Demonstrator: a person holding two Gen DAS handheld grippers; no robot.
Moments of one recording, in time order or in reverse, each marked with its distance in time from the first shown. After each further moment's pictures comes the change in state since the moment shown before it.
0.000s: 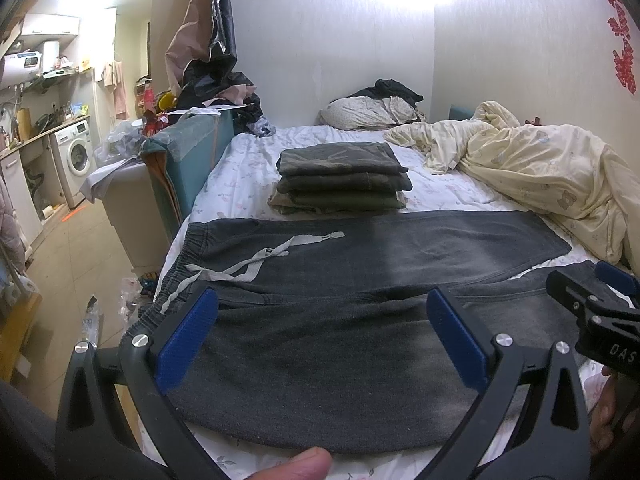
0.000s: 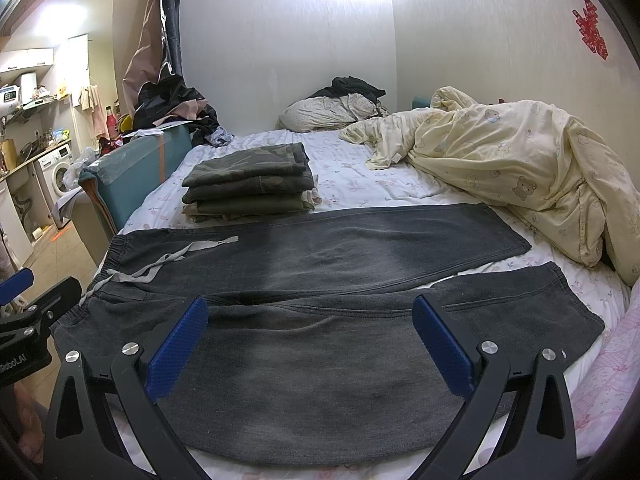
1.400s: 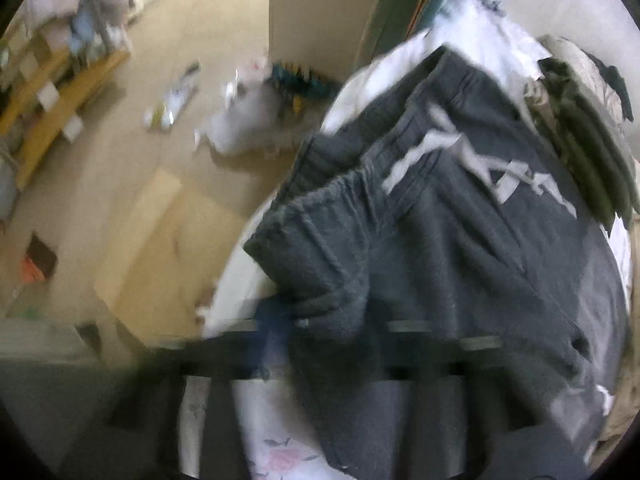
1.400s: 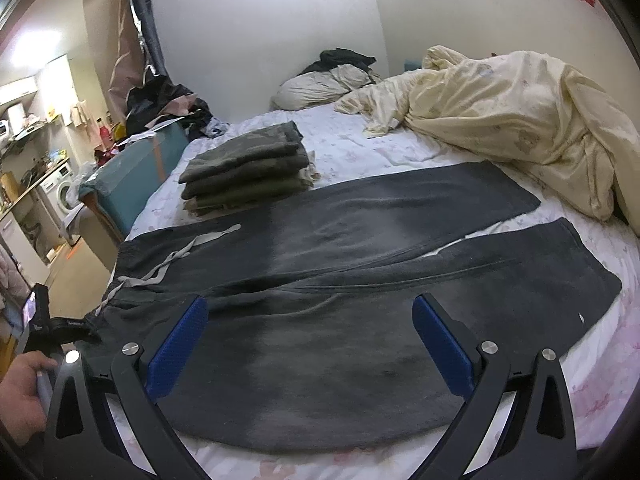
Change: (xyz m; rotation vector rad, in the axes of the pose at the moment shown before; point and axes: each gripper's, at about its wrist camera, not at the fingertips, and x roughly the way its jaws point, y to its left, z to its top) left arm 0.150 0.224 -0.071 -0.625 0.587 0.351; right arm 0.008 -0.026 0.001 0.134 0.098 0.051
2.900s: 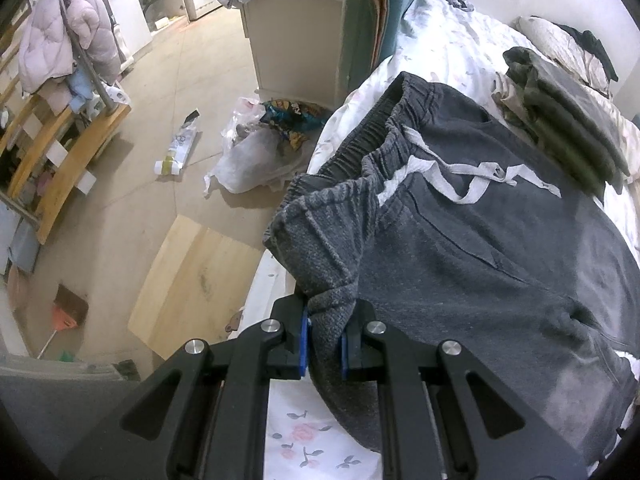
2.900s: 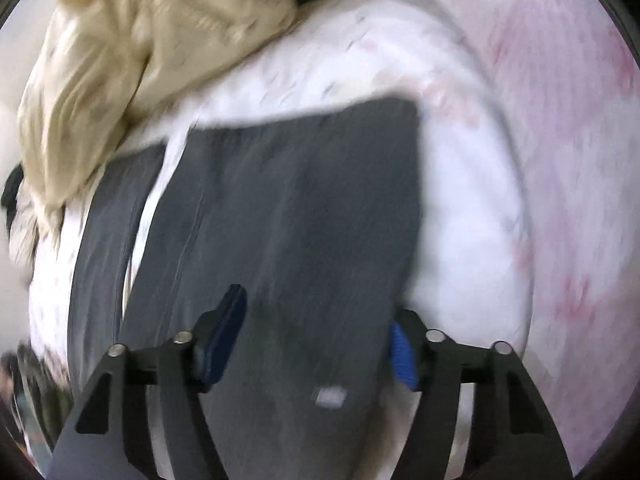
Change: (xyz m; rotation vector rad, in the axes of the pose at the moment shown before) left arm -0.050 -0.021 0.003 0.134 -0.057 0.075; right arm 0.061 -0.387 -0.040 1.077 0.158 -0.605
